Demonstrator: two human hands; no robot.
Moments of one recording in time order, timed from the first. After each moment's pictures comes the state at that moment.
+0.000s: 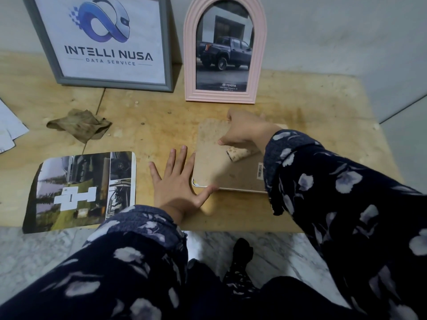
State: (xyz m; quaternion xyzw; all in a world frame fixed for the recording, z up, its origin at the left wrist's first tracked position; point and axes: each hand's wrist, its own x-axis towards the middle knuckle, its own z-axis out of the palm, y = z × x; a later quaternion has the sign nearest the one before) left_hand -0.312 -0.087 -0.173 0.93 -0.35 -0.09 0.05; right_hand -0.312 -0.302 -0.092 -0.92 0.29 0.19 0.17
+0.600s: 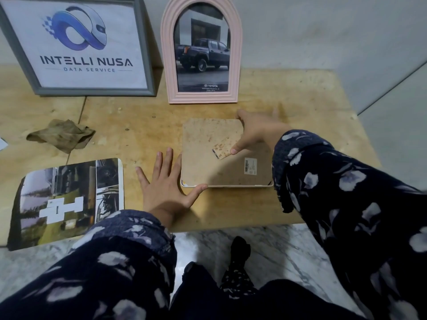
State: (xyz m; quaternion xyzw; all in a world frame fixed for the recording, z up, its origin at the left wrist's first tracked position) left_hand -0.312 -0.087 -0.173 0.93 -0.35 -0.08 0.05; right_hand -0.358 -0.344 -0.091 -0.91 0.31 0.21 0.19
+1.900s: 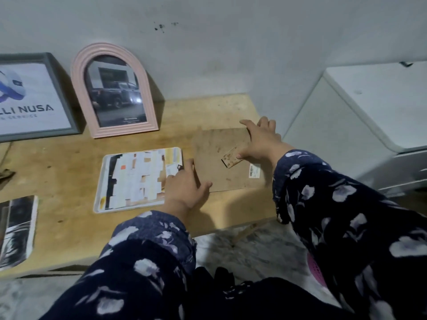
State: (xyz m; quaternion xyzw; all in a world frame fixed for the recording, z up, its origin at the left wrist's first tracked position) left_hand -0.447 -0.273 -0.128 0.89 -0.41 -0.15 0.16; right_hand -0.553 -0.467 -0.056 -0.89 0.43 0.05 0.15
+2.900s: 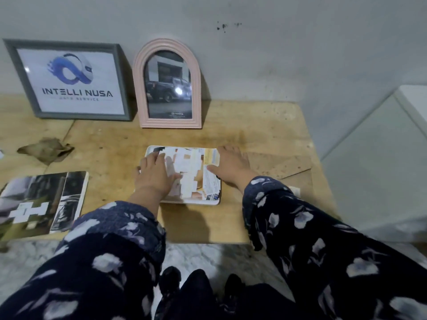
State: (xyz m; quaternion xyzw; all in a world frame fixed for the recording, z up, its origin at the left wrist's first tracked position) left_hand -0.347 -0.206 -0.115 0.96 -0.24 -0.11 0.05; right_hand -0.443 -0.386 -0.105 -0.94 0.27 0.11 0.18
